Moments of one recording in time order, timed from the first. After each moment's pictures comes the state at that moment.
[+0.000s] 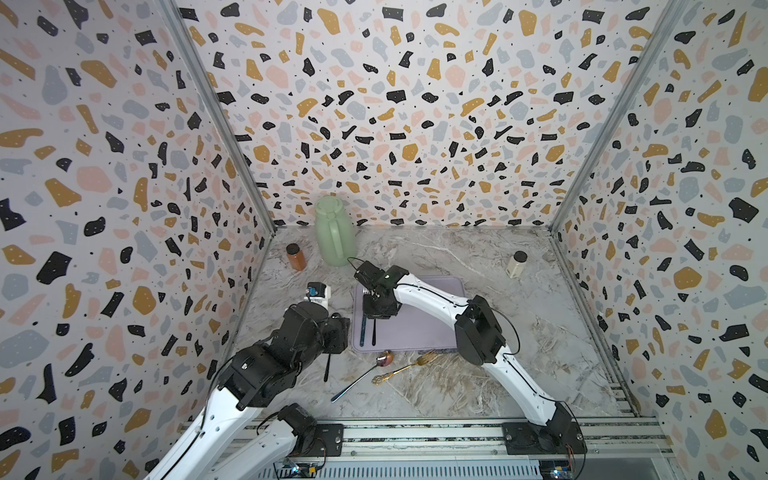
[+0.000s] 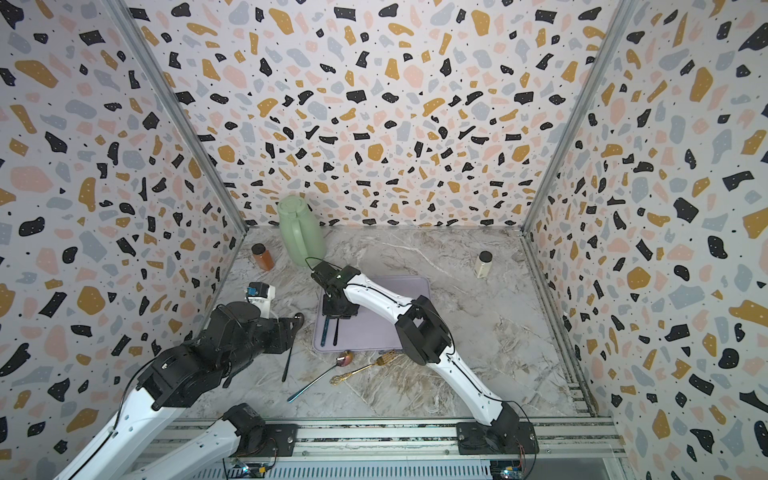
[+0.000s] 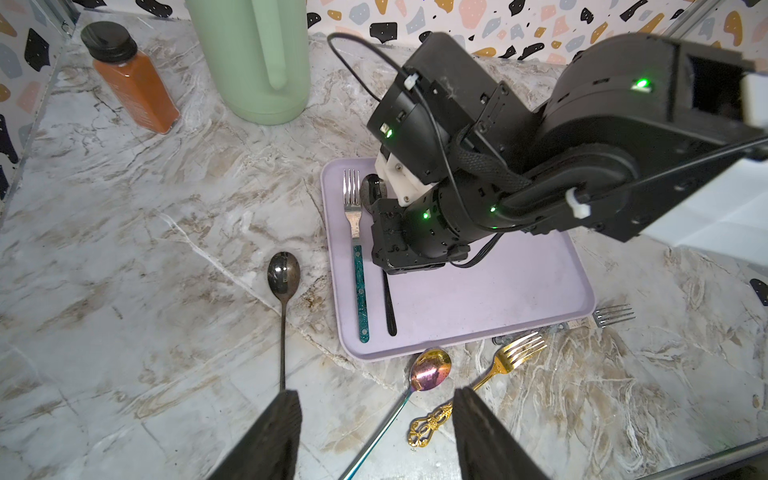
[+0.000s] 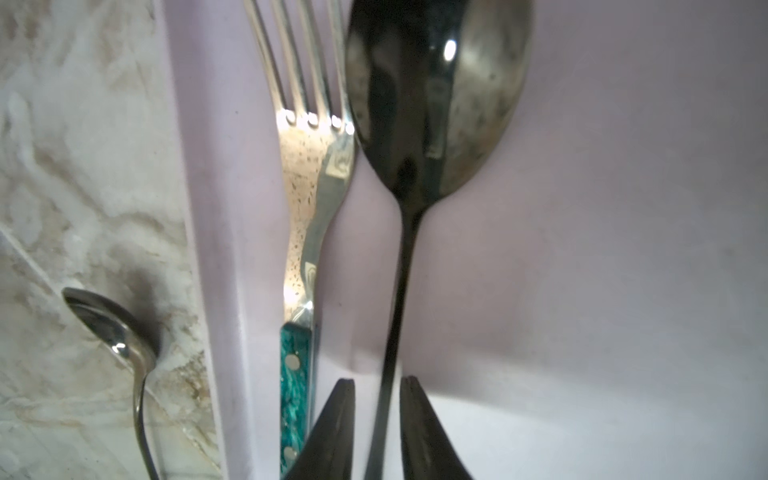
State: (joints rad) left arm -0.62 0.71 0.95 -0.96 -0.22 -0.46; right arm 0.92 2.50 2.29 -1.04 -0.08 0.79
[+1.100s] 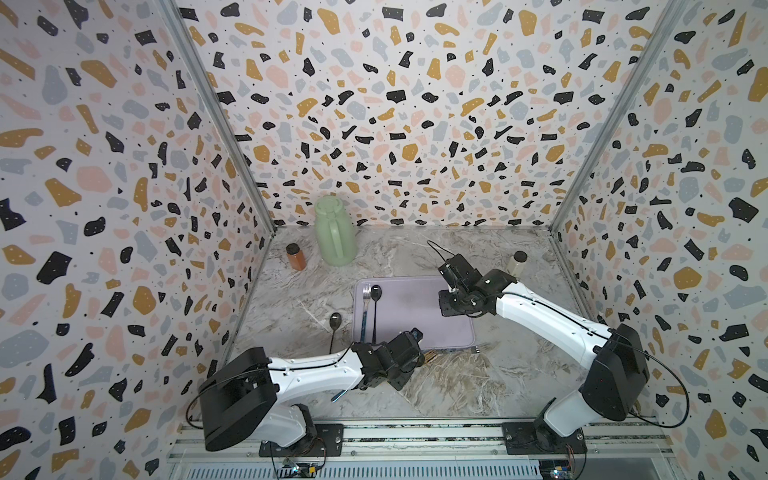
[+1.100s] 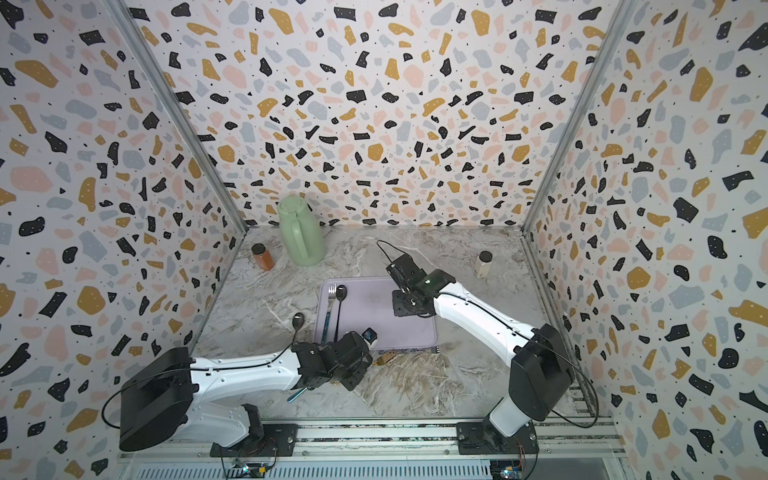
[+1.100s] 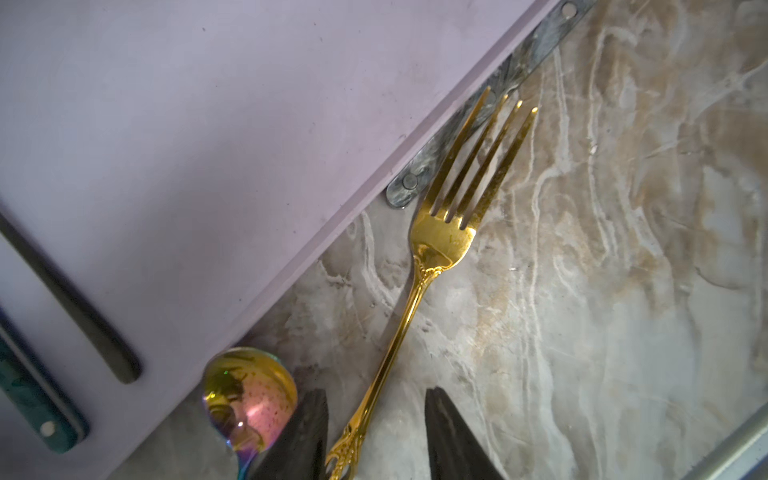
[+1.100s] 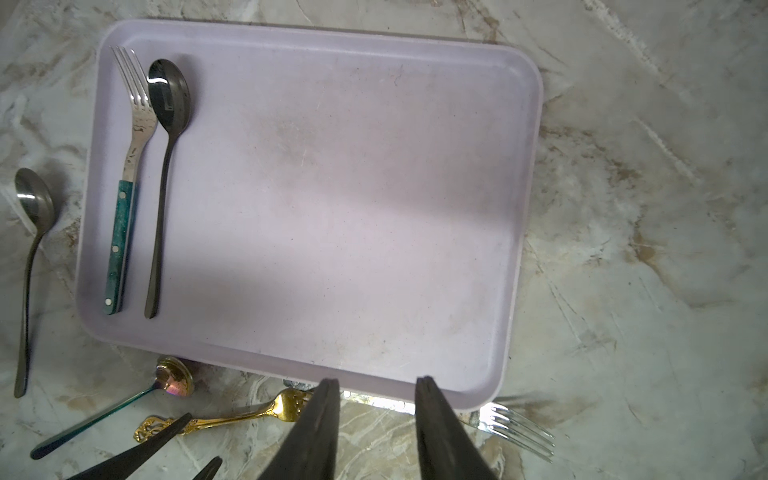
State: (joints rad) left arm -1.06 1.41 0.69 -0.40 -0.16 -0.27; right arm 0.74 1.56 1.32 -0.85 0.12 0.51
